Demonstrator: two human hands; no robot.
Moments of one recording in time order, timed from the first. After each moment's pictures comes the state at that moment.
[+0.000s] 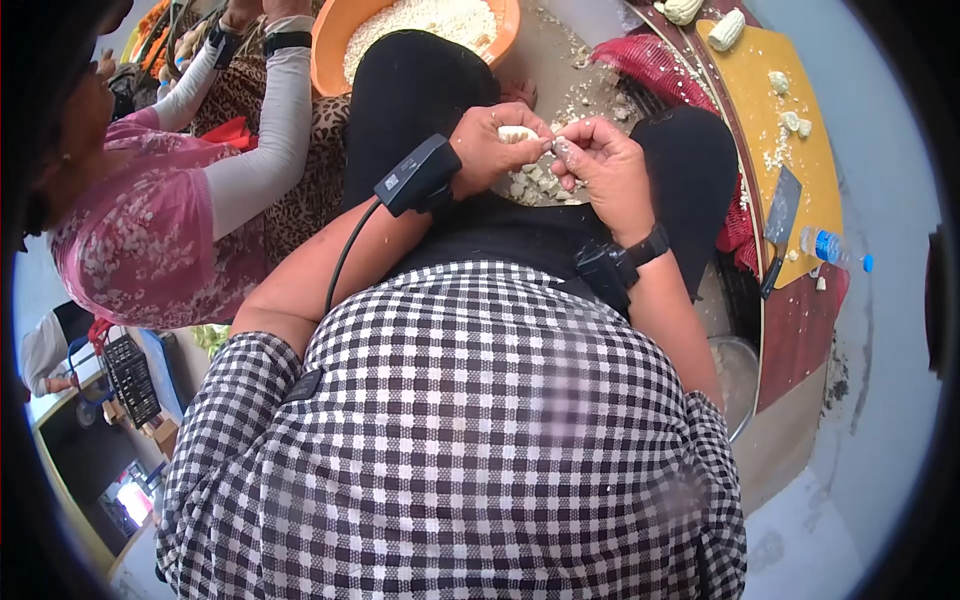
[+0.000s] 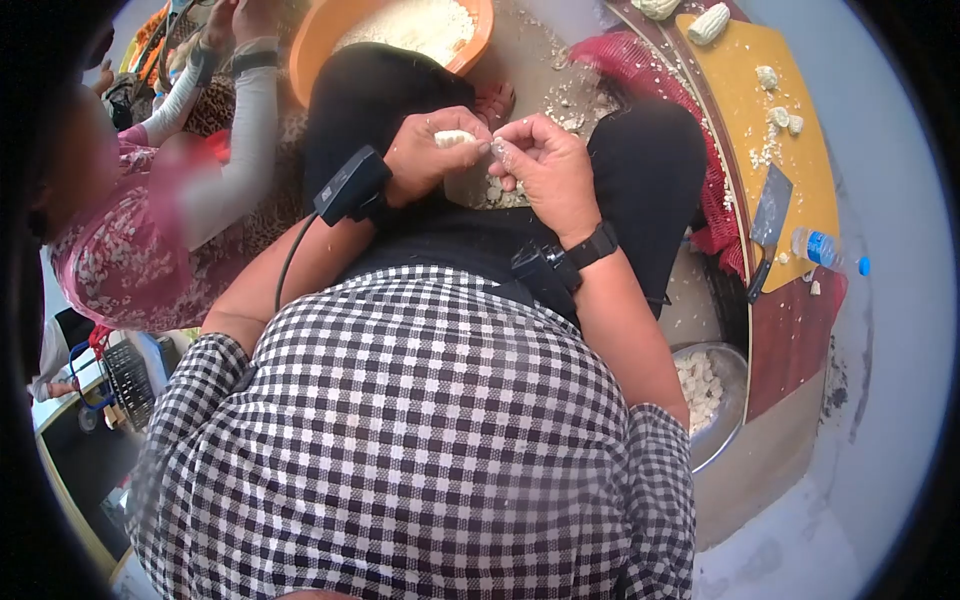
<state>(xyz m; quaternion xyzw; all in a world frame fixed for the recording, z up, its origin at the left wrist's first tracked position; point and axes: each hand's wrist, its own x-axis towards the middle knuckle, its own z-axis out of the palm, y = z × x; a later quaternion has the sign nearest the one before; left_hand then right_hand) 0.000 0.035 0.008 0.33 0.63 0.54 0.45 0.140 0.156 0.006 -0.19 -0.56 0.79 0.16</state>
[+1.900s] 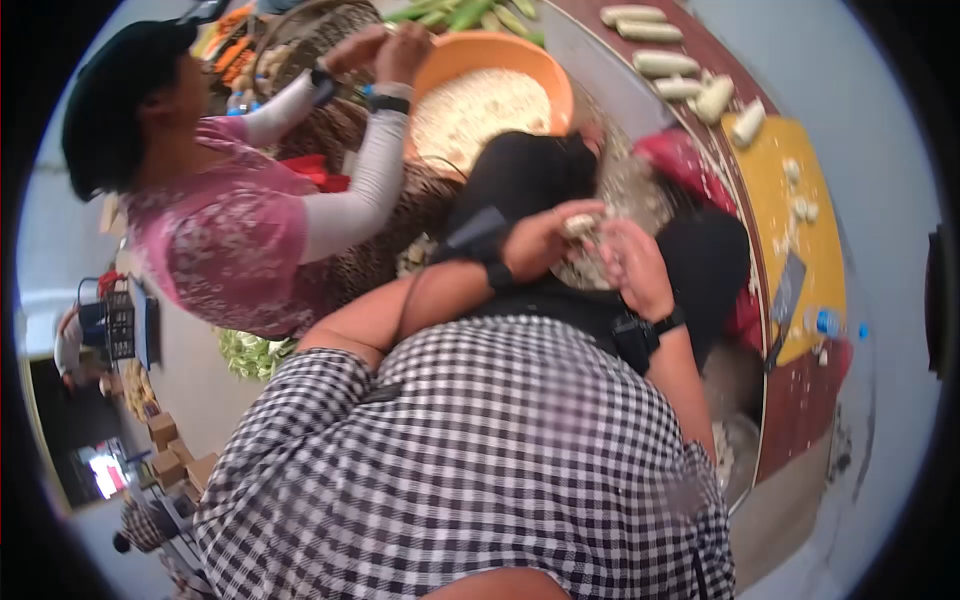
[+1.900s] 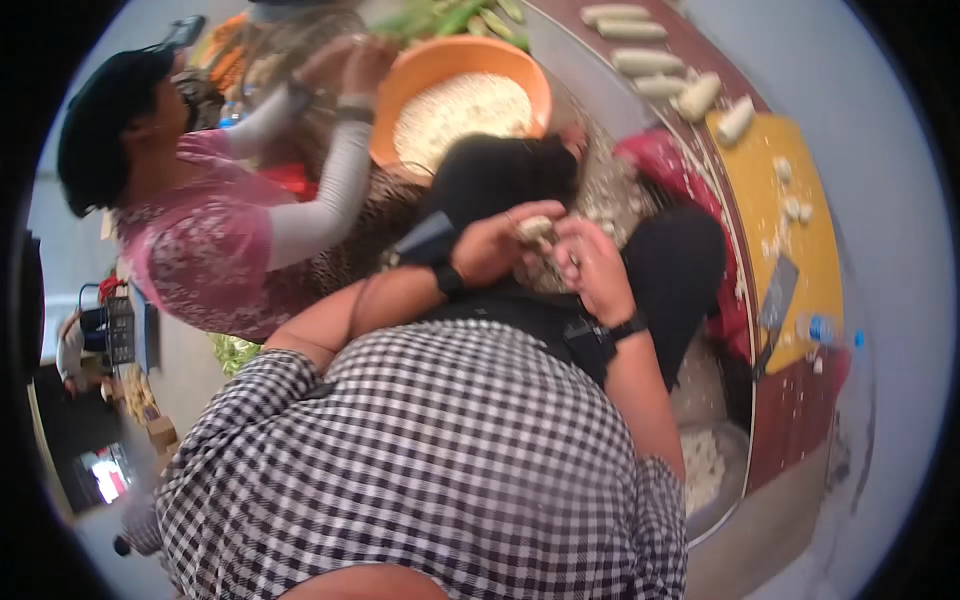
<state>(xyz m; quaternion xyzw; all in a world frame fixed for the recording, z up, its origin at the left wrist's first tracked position) 0.011 0.016 -0.010 0.16 0.31 0.71 0.61 0.144 0.148 0.012 -0.26 -0.45 0.86 0.04</state>
